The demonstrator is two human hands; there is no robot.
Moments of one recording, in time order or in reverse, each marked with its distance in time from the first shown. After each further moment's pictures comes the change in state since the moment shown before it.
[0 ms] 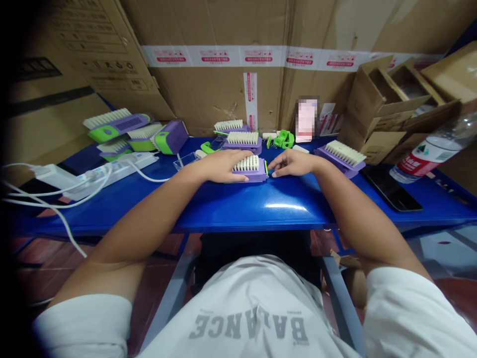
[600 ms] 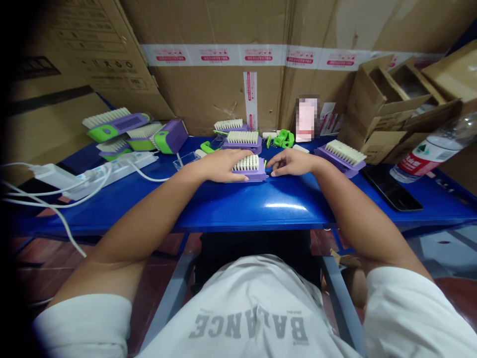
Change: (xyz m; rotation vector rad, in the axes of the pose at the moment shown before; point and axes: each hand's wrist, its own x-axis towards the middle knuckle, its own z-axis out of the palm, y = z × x) left_hand -0.001 0.000 0.001 -0.008 0.011 0.004; right_hand 0.003 0.003 0.003 0.005 0.040 -0.024
